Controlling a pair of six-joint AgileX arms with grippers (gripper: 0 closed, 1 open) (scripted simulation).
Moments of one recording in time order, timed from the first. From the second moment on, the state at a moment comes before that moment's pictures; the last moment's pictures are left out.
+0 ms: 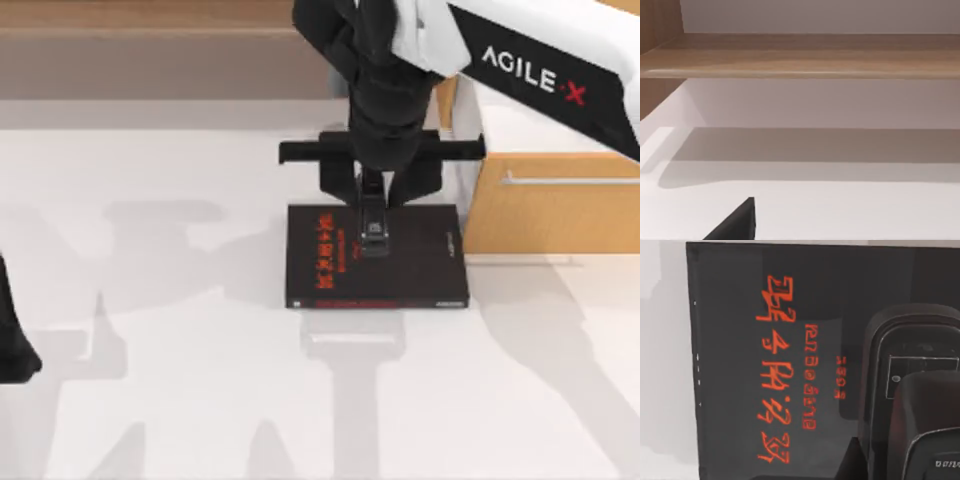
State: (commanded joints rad) left arm 0.00 0.00 0.00 0.00 0.00 0.00; right arm 0.62 2.34 2.13 -1.24 0.07 0.62
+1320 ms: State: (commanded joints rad) left arm 0.00 0.00 0.00 0.00 0.00 0.00; right arm 0.60 2.38 2.03 -1.14 0.06 0.62
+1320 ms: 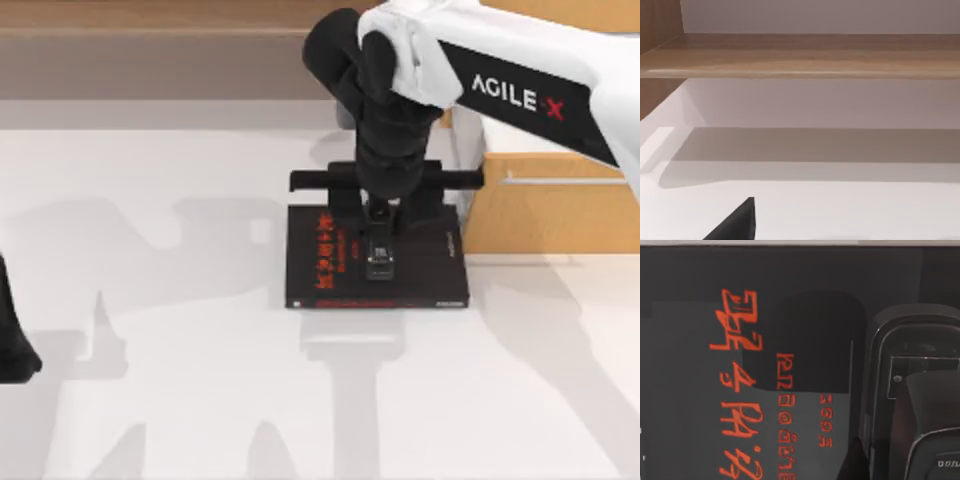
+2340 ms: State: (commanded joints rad) left arm 0.00 0.00 0.00 0.00 0.00 0.00; right arm 0.60 2.38 2.03 -1.14 0.06 0.62
